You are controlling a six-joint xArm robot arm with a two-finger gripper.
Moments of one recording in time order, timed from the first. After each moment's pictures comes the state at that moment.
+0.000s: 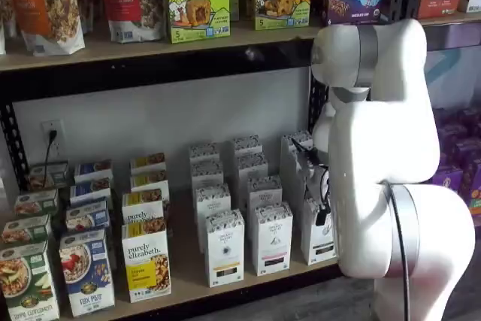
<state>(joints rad) -0.31 1.05 -1.56 0.22 0.54 -2.06</state>
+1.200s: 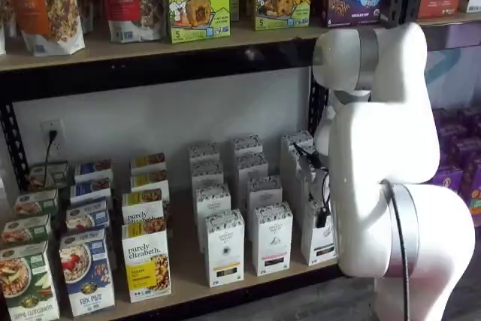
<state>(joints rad) -0.32 1.06 -1.57 0.18 0.53 -2.04</state>
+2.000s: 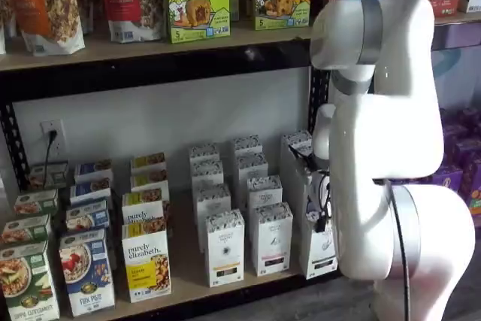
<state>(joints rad) -0.28 0.87 -1.25 0.09 0.39 -1.92</state>
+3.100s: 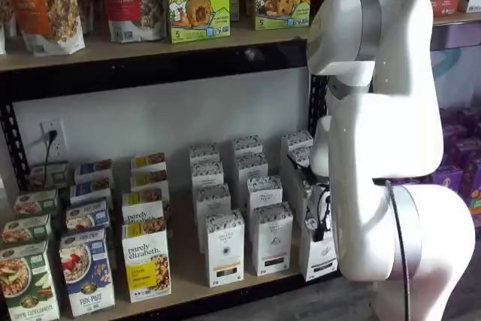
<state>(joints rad) -0.26 0.85 -1.12 0.15 0.21 -1.97</state>
